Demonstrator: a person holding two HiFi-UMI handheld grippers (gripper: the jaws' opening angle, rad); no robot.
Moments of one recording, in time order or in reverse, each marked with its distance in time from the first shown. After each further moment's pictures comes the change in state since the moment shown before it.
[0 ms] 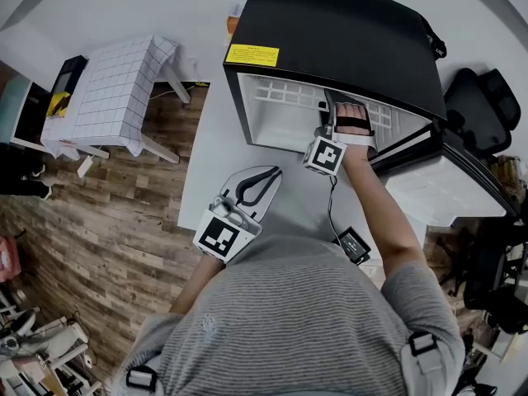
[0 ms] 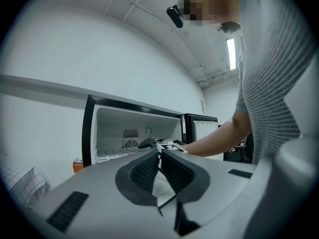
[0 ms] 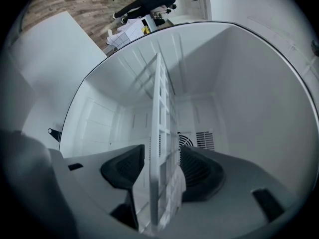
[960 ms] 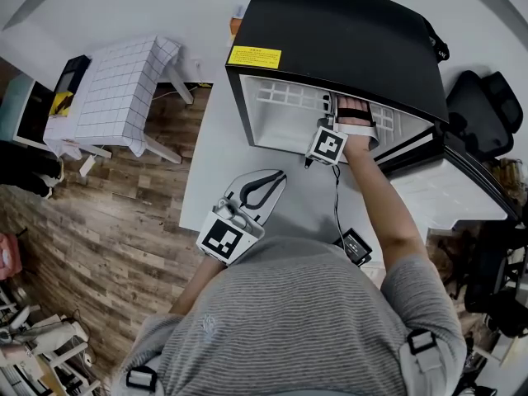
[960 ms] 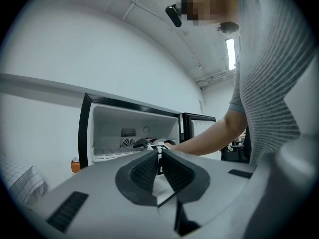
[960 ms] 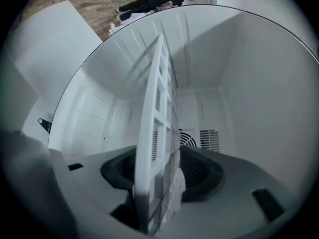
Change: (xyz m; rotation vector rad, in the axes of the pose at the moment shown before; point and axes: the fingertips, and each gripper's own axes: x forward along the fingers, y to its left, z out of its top) left arm 0.002 -0.006 -0.002 0.002 0.015 -0.022; right arm 0.035 -0.001 -0.010 -0.064 0.023 -0.023
